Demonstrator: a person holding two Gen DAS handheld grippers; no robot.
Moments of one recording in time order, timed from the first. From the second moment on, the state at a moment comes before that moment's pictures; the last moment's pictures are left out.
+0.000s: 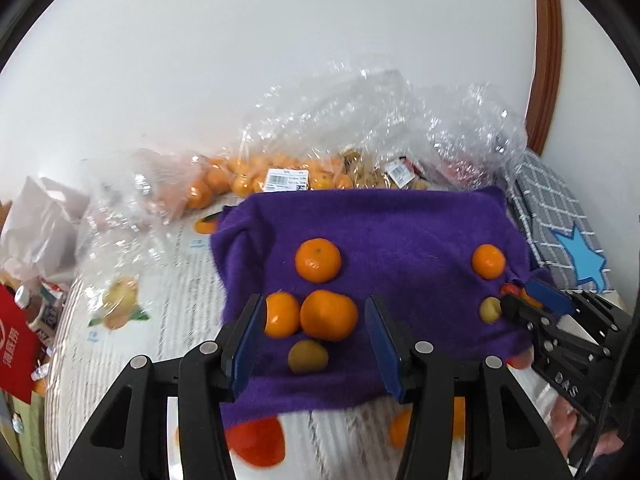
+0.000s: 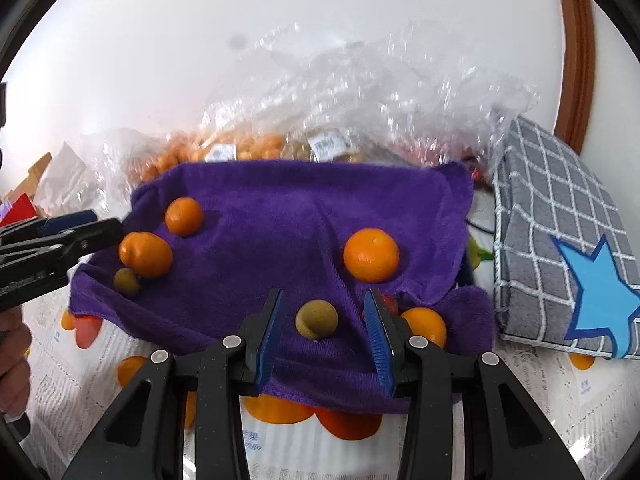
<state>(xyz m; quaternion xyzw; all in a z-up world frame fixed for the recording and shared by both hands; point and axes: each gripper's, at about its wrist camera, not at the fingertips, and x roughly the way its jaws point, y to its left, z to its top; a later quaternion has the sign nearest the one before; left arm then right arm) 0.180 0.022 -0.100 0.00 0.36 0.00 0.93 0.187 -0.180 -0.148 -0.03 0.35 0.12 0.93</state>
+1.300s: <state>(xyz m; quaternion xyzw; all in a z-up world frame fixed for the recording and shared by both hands) 0.099 0.084 -0.153 -0.11 0.40 -0.06 0.91 0.134 -0.140 -0.174 0.00 0.42 0.18 0.89</state>
